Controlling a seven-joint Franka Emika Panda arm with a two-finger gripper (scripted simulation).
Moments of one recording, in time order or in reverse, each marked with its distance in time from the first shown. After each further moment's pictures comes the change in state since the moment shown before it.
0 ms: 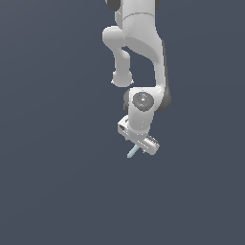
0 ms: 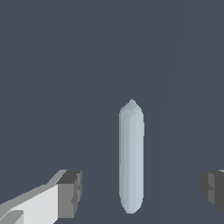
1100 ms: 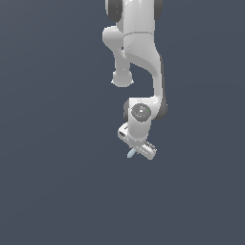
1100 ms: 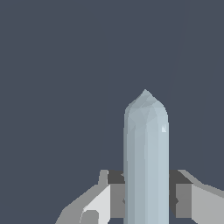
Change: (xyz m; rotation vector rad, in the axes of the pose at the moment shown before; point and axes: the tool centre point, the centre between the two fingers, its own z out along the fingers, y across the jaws) arm 0.000 0.000 0.050 0.000 0.000 0.005
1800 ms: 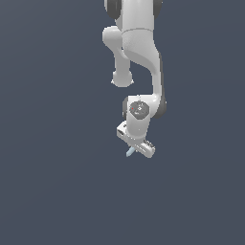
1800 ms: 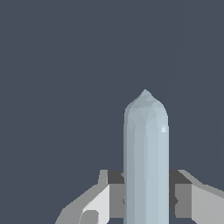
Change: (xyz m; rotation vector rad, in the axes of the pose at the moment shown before) arm 0.000 0.007 -0.008 0.000 0.000 0.000
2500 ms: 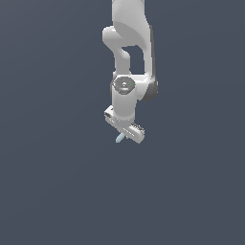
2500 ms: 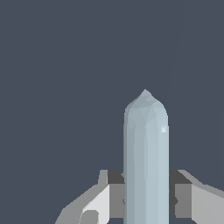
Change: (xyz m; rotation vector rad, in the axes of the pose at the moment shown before) arm 0.004 0.063 -0.071 0.001 -0.001 0.000
